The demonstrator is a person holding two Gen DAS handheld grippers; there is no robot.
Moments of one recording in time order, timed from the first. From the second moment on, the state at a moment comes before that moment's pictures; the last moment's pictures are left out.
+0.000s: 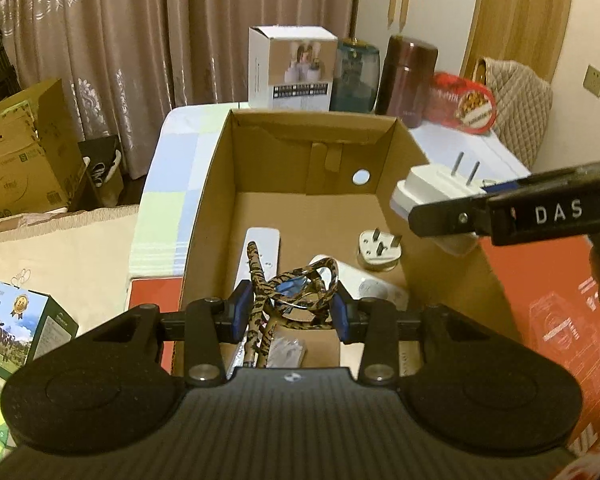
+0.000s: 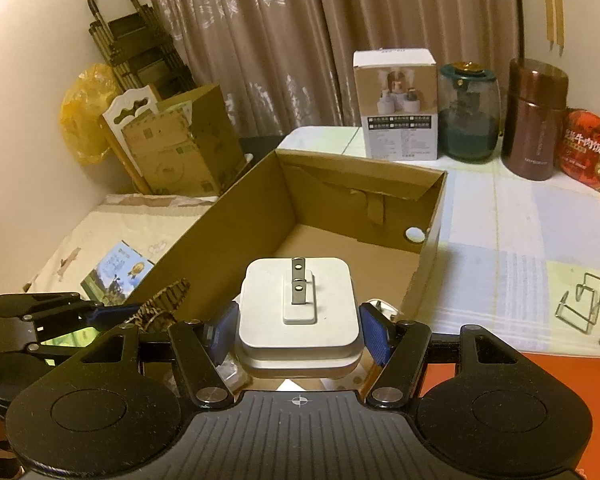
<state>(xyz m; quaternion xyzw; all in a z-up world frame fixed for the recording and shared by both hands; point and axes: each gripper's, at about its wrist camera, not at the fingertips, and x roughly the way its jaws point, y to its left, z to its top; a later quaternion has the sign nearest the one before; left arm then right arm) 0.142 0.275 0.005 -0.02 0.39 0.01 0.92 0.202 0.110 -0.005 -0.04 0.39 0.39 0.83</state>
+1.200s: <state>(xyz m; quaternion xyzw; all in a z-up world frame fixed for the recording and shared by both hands) 0.126 0.278 0.002 -0.03 0.38 0.01 0.93 0.196 0.132 -0.032 -0.06 0.42 0.40 0.81</state>
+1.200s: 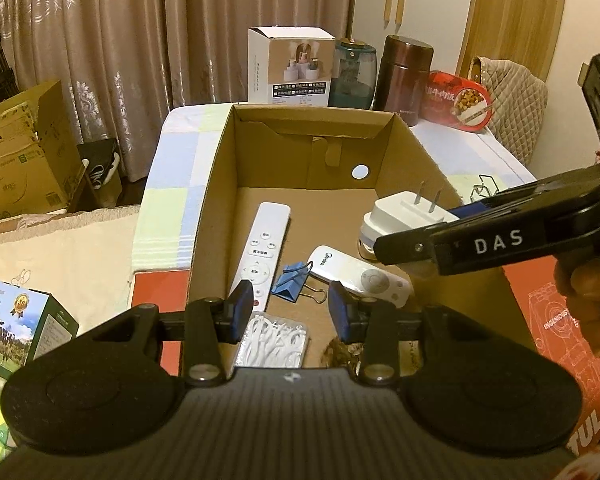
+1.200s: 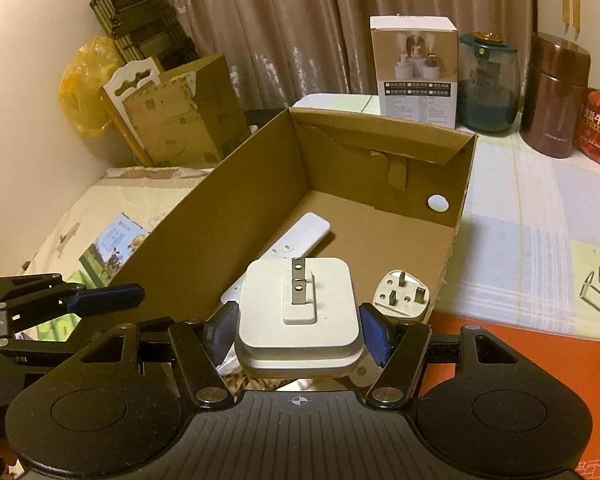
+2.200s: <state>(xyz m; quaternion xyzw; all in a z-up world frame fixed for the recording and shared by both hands) 0.116 0.280 0.010 -0.03 0.37 0.01 0.93 0.188 0.135 -0.037 -0.07 0.43 0.39 0.81</state>
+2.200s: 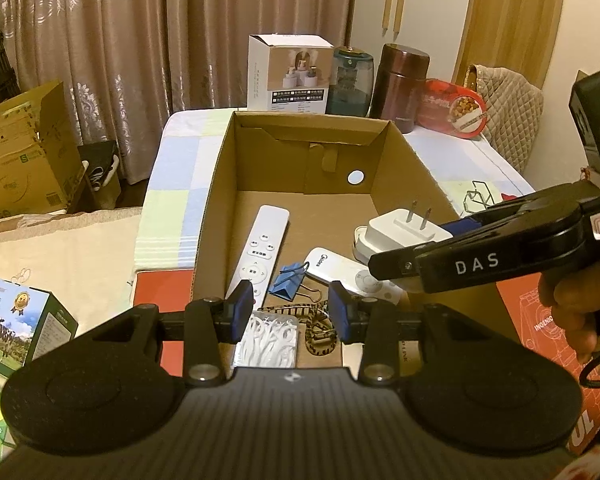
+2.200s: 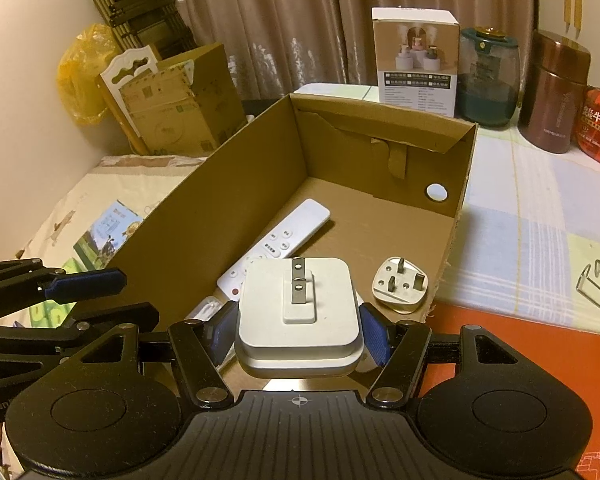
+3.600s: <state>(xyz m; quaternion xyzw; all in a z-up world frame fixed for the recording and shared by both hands) 0.054 0.191 0.074 -0.06 0.31 0.01 0.95 0.120 -0.018 0.049 0.03 0.36 0.36 0.86</state>
